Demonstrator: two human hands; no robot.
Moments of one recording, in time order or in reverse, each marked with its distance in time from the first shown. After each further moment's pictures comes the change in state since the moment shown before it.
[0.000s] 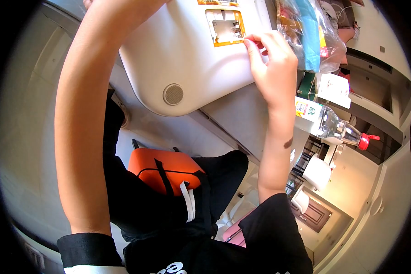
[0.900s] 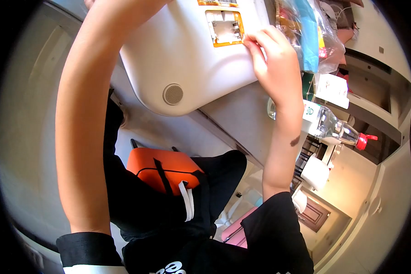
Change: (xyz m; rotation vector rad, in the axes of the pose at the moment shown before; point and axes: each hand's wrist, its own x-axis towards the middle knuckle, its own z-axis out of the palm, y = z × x) left_hand -0.002 0.004 0.007 0.195 0.116 0.056; right_hand 0.012 0.002 -0.012 -0.106 -0.153 -0.146
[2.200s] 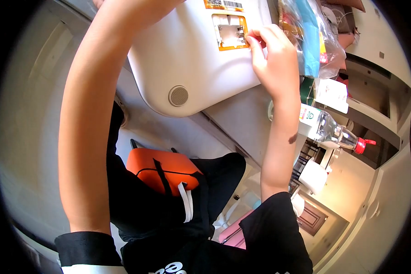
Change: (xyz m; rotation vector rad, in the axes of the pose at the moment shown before) left_hand -0.001 -0.002 0.005 0.055 0.022 -0.009; right_hand 0.012 0.005 0.013 0.053 0.051 0.039
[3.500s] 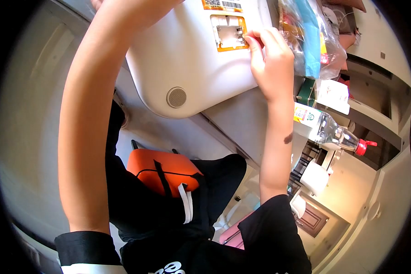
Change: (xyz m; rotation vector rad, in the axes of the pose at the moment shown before) left_hand 0.000 -0.005 0.002 -0.064 -0.001 0.027; right_hand -0.004 0.002 0.009 0.019 0.109 -0.025
